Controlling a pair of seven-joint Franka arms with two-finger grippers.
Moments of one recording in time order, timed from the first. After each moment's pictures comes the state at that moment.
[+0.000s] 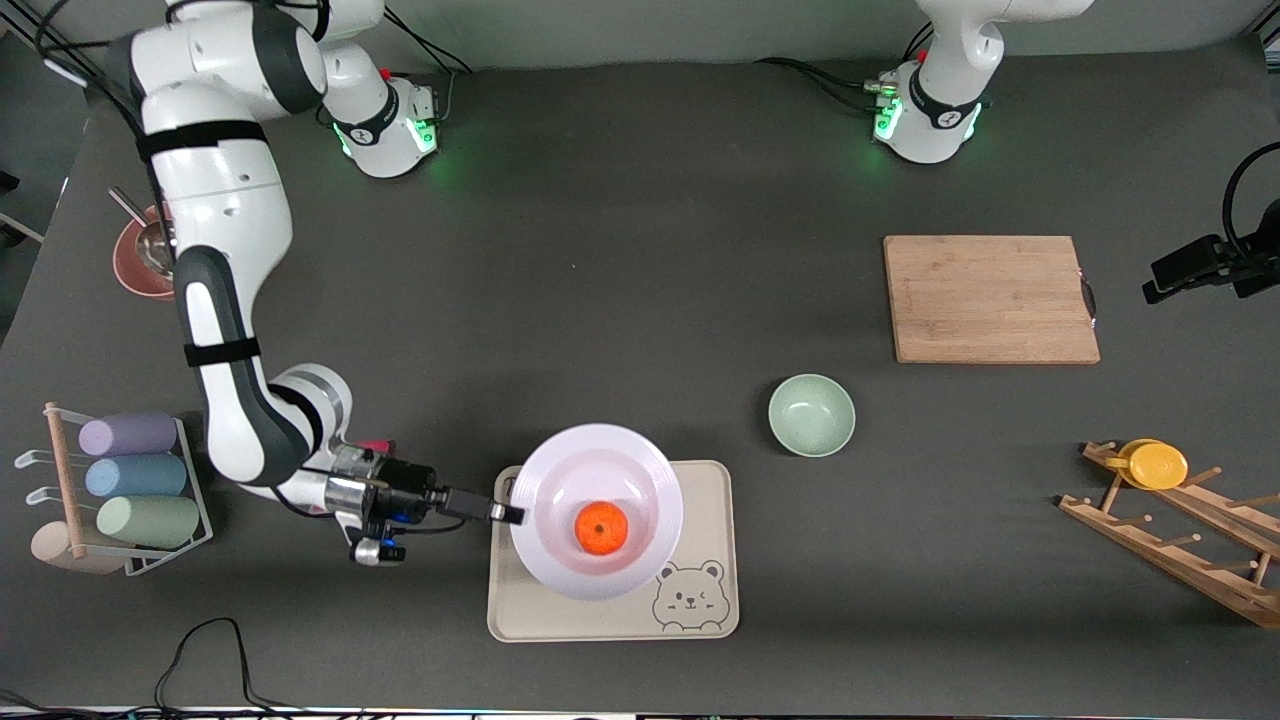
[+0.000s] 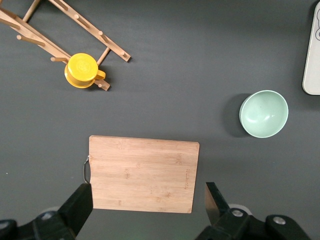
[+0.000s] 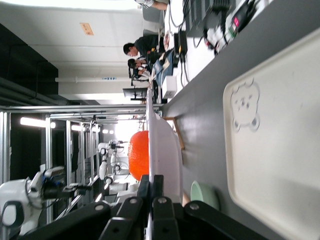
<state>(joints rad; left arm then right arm) -0.12 0.02 0.19 -1.59 -0.04 1.58 0.01 0.20 0.90 -0.06 -1.35 1.73 1.95 -0.67</state>
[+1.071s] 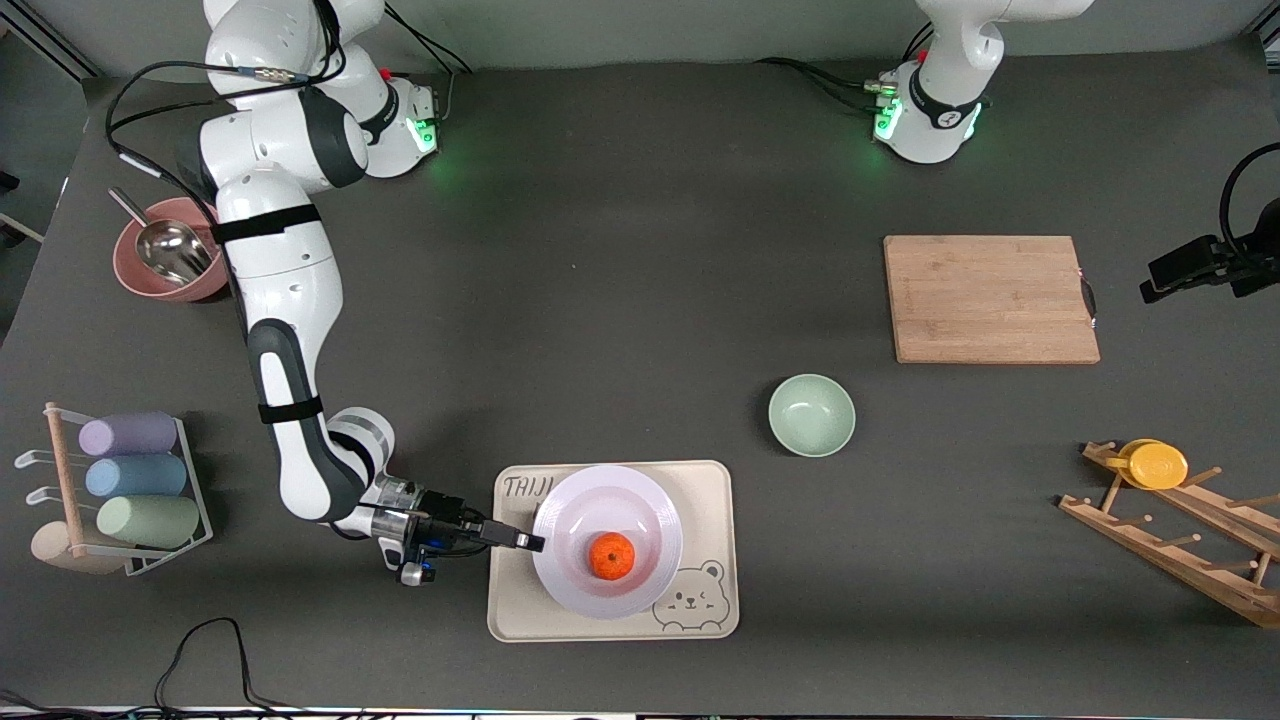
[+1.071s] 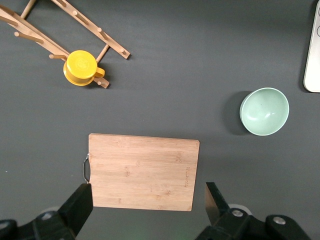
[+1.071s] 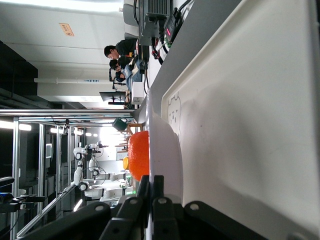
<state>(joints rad) -0.12 0.02 0.19 -1.59 -0.04 1.57 0.01 0.20 1.16 -0.06 -1.16 1.73 1.99 -0.77</state>
